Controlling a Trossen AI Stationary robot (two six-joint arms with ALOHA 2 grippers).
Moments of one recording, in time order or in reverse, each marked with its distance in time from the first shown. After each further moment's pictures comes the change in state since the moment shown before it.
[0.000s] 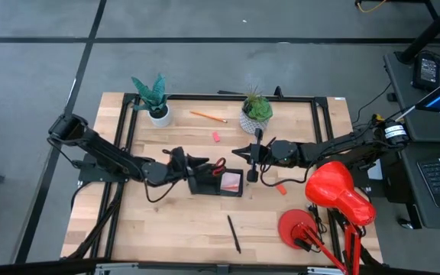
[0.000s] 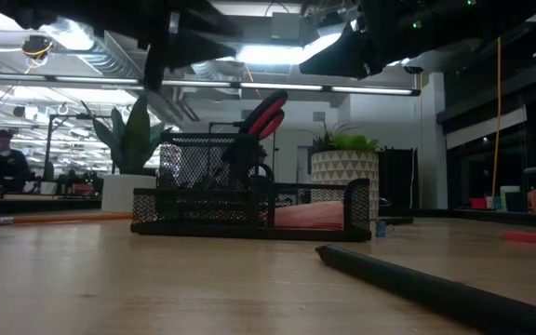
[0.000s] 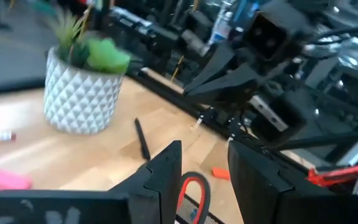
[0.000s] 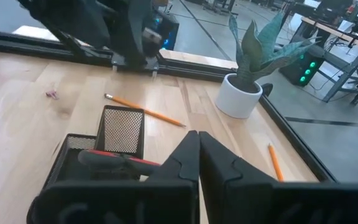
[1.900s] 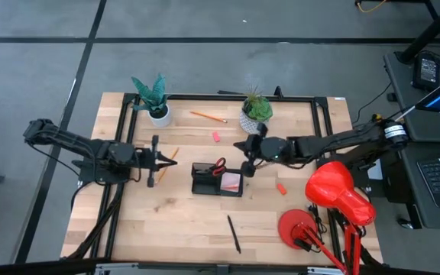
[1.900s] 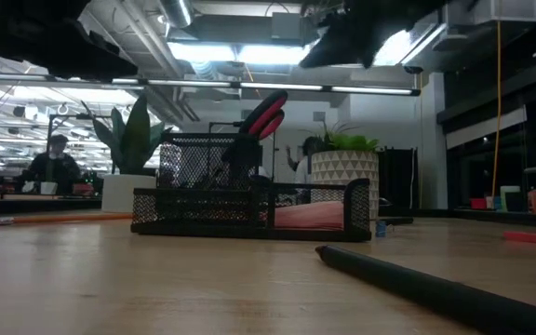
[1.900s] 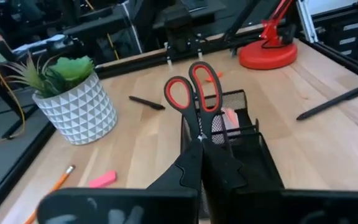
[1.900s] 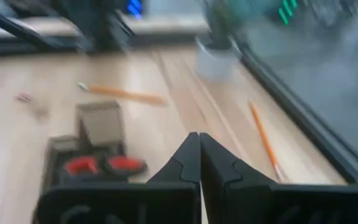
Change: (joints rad) left arm 0.128 -0.857 -0.323 -0.686 0.468 0.633; right arm 0.005 0.004 0.273 -0.532 0.150 0.280
